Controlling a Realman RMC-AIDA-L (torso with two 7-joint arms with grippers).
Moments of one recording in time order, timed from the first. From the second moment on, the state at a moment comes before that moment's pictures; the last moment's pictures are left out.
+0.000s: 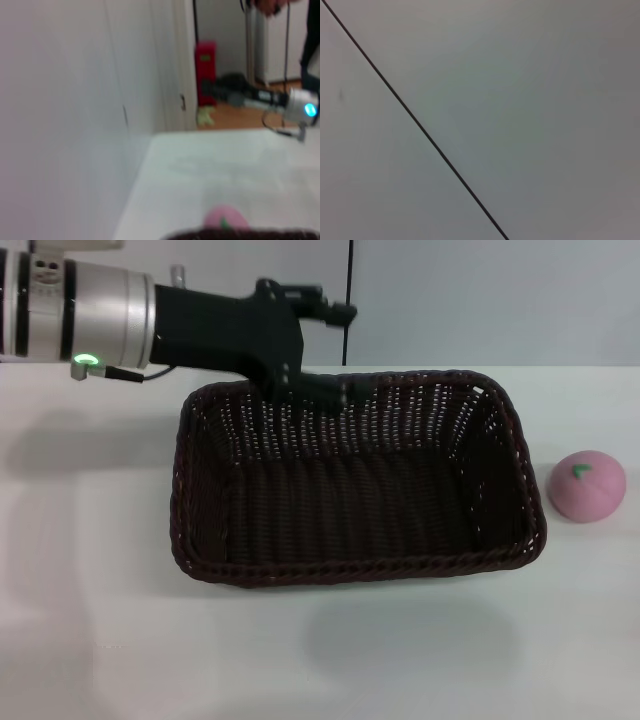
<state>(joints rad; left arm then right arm) -0.72 -2.07 0.95 0.94 1.96 1.56 -1.45 0.31 2.08 -0.19 -0.06 -1.01 -1.47 0.92</state>
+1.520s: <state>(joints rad) -0.36 -2.07 0.93 0.32 0.92 1.55 -0.85 0.58 1.97 -0.53 -1.13 -2.49 -1.66 1.96</state>
